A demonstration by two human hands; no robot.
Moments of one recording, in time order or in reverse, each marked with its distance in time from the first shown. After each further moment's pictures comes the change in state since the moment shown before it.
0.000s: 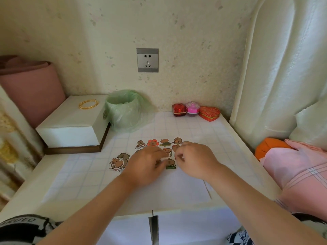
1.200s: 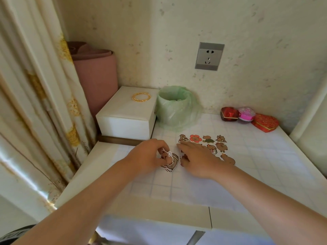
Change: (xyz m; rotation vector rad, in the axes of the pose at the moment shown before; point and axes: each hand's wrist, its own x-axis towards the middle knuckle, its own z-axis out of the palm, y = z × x) left_hand -0.037 -0.112 -0.084 -0.169 -0.237 -0.478; right_hand 0.093 -0.108 0.050 0.019 -0.316 -0.135
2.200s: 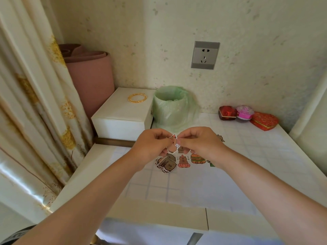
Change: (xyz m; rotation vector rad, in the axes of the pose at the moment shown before) left_hand 0.006 0.048 -0.014 -0.753 0.099 -0.242; right_hand -0.015 -0.006 -0.052 1.090 0.215 0.157
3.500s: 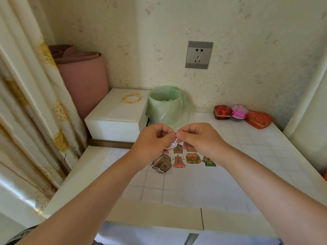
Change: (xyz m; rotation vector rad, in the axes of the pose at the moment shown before) left_hand -0.001 0.011 0.015 0.014 -0.003 0.152; right_hand -0.006 -0.008 -0.013 -0.030 0.016 -0.042
